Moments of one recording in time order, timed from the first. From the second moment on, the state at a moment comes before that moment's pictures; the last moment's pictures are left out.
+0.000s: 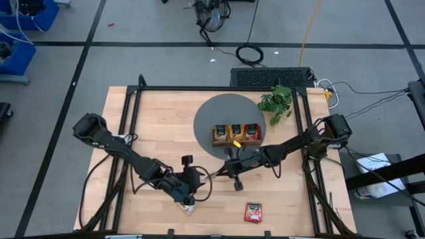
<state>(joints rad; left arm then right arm) -0.55 1.63 1.14 -0.29 -0.53 -0.33 0.25 1.72 0.75 0.59 -0.02 -0.01</state>
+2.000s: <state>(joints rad) -0.23 1.55 1.14 -0.43 -0.33 0.03 0.35 1.63 0.55 0.58 0.21 0.25</state>
